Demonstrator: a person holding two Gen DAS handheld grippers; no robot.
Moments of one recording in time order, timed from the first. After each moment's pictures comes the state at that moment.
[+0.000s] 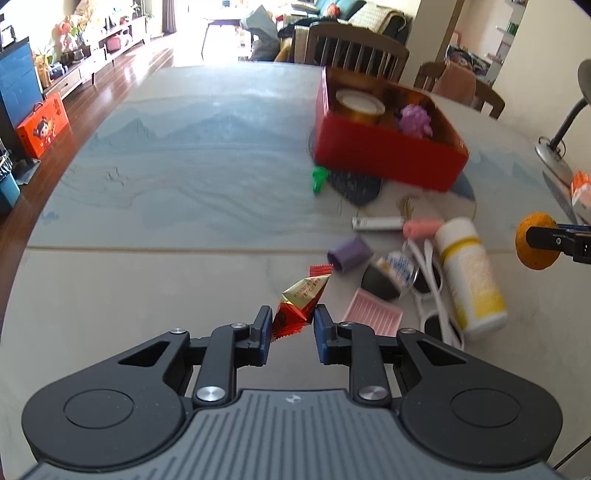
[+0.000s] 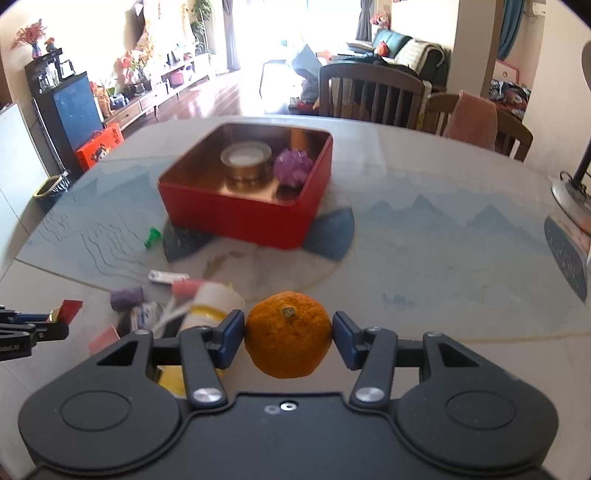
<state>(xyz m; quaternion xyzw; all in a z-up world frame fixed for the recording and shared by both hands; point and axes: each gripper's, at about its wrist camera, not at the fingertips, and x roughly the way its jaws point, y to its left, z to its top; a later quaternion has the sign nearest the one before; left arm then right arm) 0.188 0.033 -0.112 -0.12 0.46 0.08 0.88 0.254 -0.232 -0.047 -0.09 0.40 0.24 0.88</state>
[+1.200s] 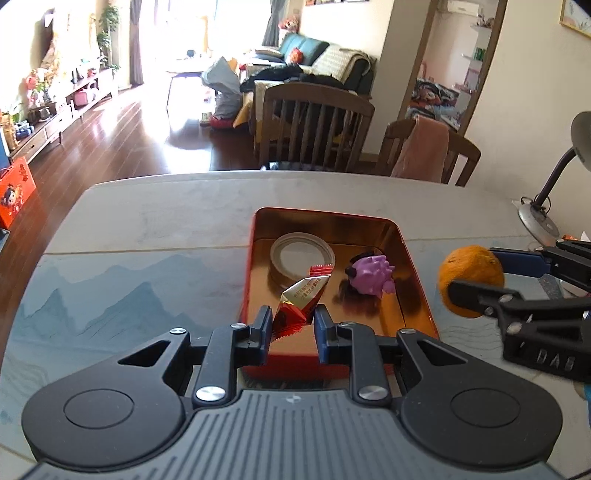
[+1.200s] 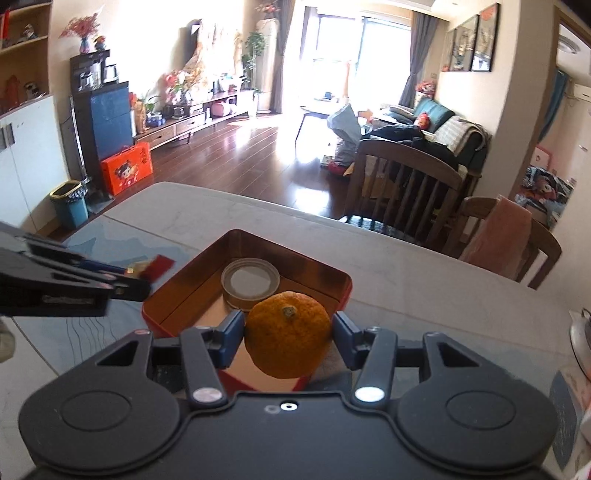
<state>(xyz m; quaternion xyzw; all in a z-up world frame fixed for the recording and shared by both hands) 0.374 0.016 -0.045 -0.09 0.40 0.03 0.91 0.357 -0.170 -0.004 -0.16 0.31 0.31 0.89</state>
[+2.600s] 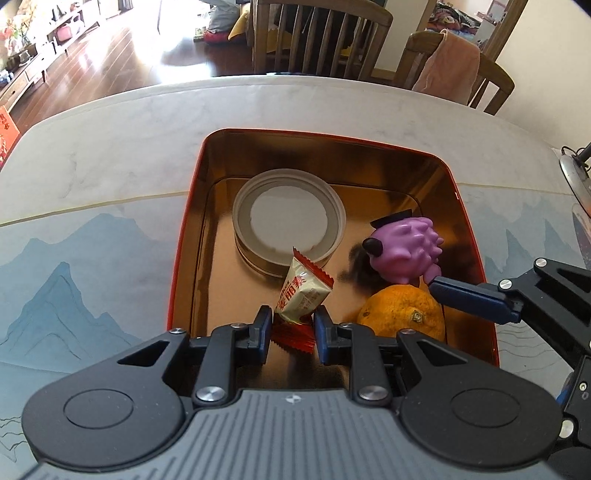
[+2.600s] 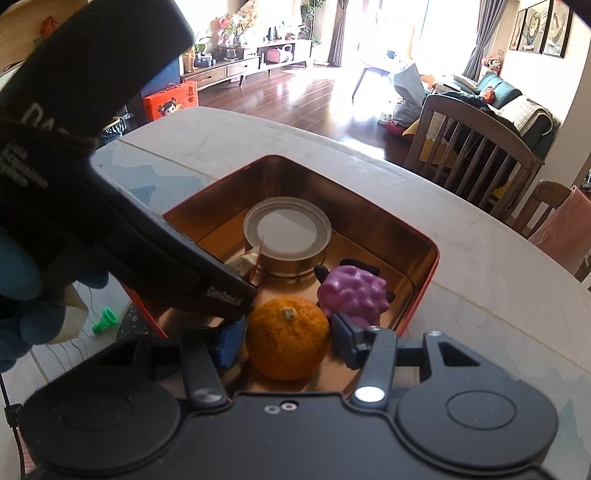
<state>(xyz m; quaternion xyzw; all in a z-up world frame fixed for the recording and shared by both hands) 0.474 0.008 -0.125 -0.09 0.53 0.03 0.84 0.384 -0.133 -0.062 -0.21 0.38 0.37 0.82</state>
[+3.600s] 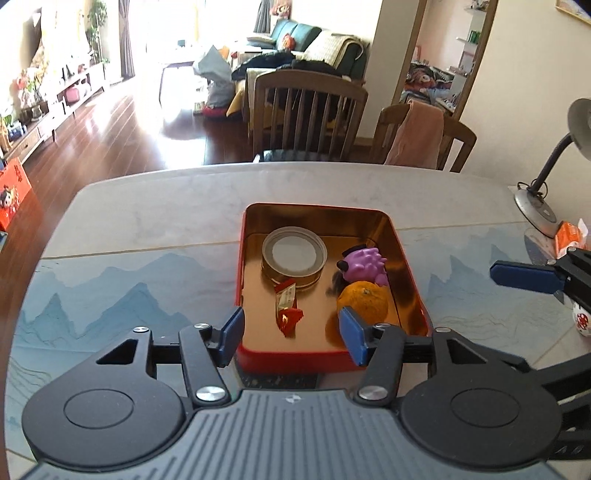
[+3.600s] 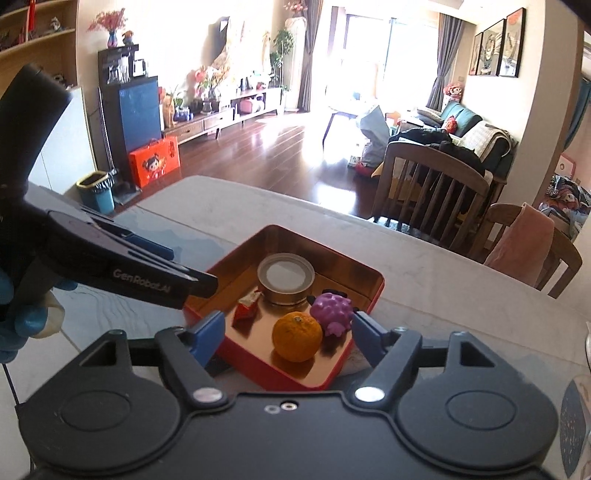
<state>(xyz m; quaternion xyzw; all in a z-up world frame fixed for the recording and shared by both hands) 0.372 0.012 -0.034 -0.07 0.42 0.03 0.90 0.308 -0.182 0.028 -0.15 0.31 0.34 0.88</state>
